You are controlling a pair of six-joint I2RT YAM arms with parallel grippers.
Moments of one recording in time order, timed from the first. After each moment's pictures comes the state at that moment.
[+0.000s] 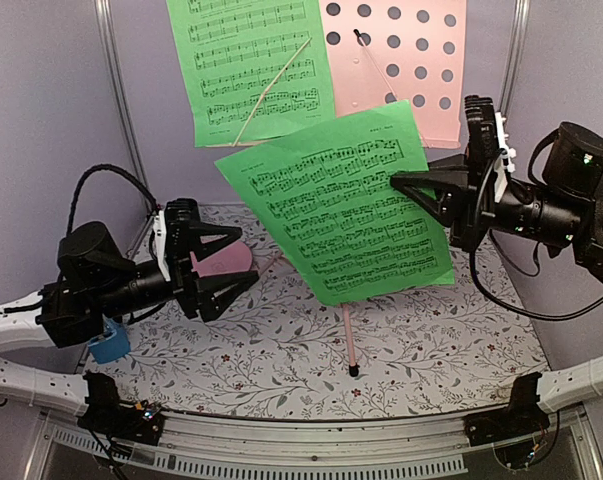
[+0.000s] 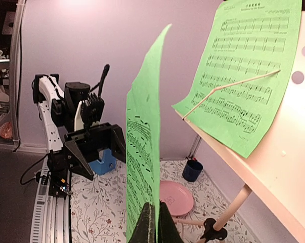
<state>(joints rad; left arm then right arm) -1.09 0.81 0.72 0.15 0.05 0.14 1.11 1.03 1.33 -0.31 -0.11 -0.27</state>
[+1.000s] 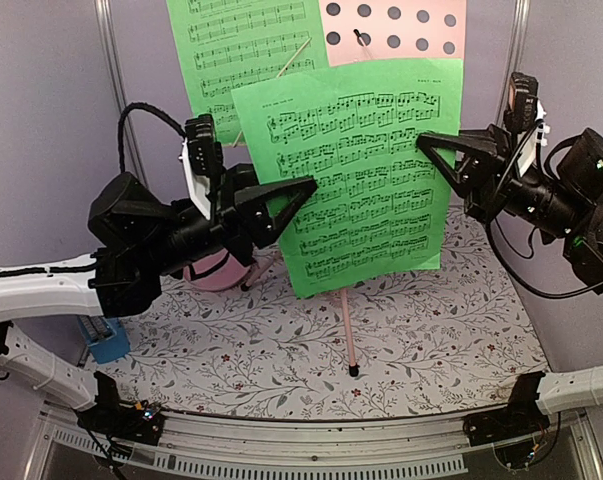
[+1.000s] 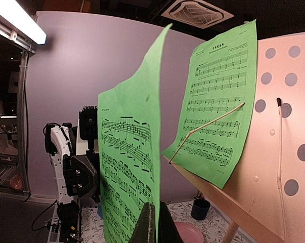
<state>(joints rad) -1.16 1.24 1.02 0.69 0.23 -0.04 0.91 0.94 1.18 0.08 -0.34 -0.02</state>
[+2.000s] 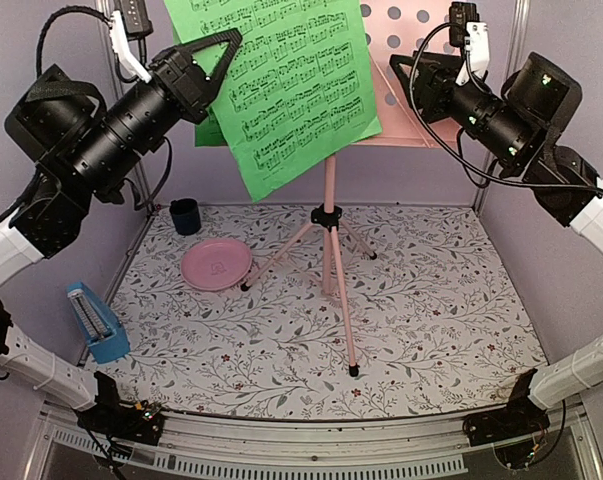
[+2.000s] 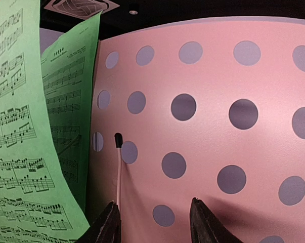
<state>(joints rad) -1.15 1.25 1.55 0.22 -0.29 -0.03 0.85 1.28 1.60 0.01 0.22 -0.13</state>
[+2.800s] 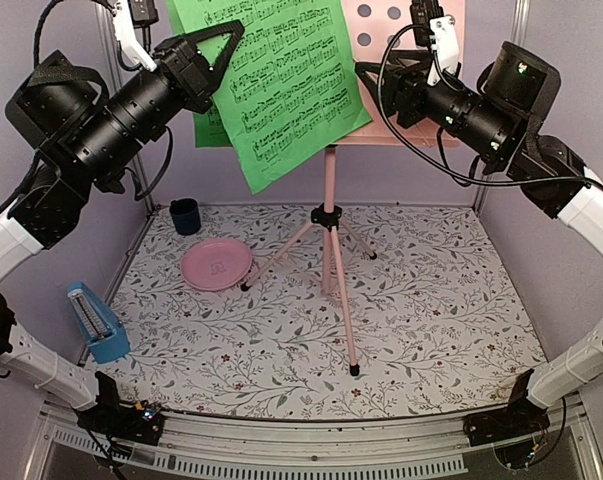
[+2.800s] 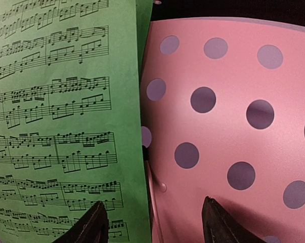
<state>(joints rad) -1.15 1.29 1.64 0.16 -0.32 0.03 0.92 1.38 1.71 -0.07 0.22 -0.22</state>
